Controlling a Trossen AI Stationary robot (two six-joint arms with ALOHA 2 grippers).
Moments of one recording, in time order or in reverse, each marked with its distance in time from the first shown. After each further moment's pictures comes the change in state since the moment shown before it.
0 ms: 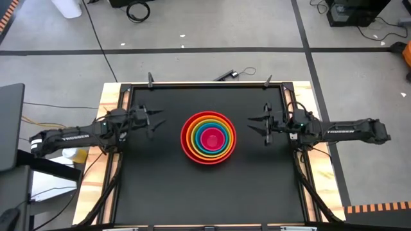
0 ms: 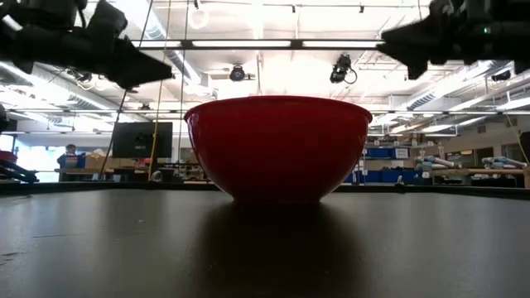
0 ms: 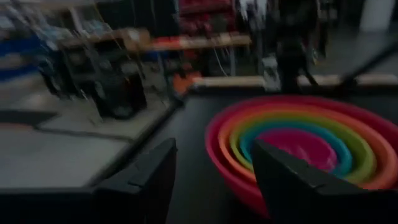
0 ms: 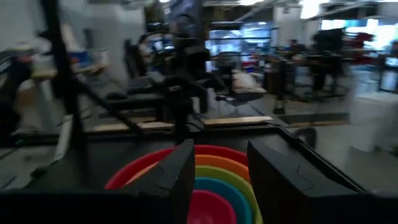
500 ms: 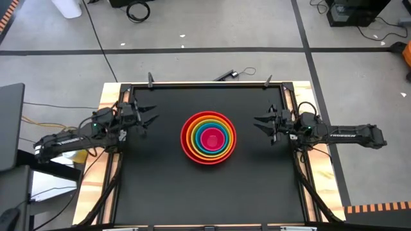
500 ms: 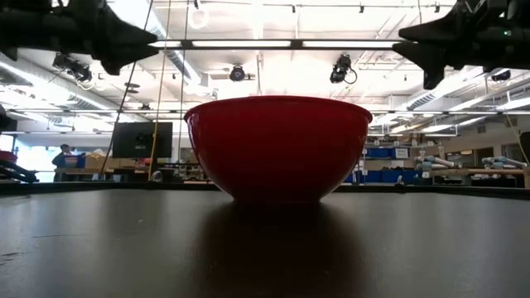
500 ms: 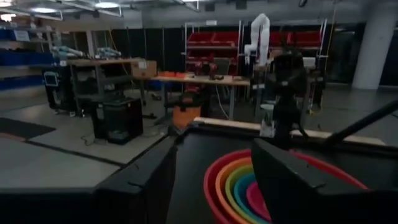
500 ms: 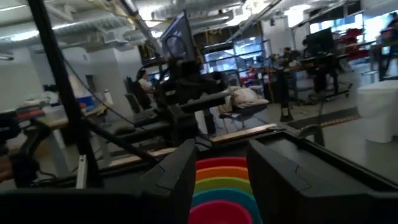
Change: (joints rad) left arm 0.015 -0.178 0.037 -0.065 -0.005 -0.118; right arm 0.002 -0.206 -0.114 0.006 0.049 0.189
